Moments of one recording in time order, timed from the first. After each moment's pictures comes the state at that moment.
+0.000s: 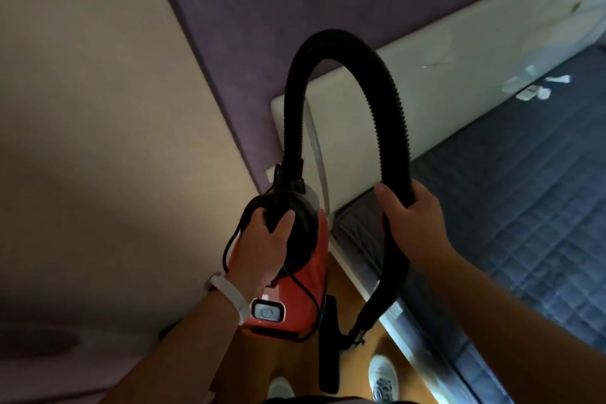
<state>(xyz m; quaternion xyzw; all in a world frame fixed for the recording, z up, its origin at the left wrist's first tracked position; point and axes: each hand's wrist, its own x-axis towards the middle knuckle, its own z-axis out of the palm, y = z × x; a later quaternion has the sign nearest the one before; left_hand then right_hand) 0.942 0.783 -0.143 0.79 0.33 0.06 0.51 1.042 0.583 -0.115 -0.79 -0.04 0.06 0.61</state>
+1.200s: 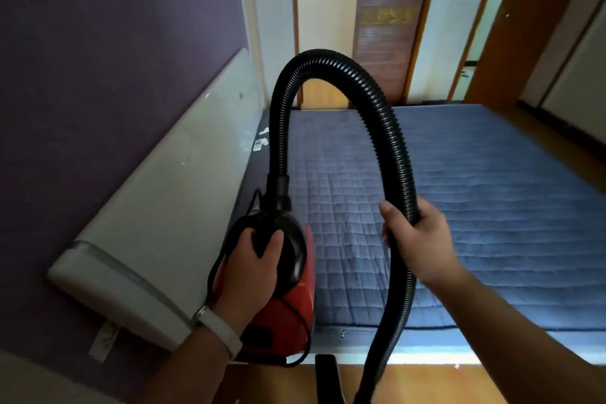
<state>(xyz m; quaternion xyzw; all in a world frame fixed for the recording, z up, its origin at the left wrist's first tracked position) 0.967 0.659 -0.058 0.83 -0.15 -0.03 0.54 0.850 0.448 -0.024 -0.73 0.21 -0.34 0.56</state>
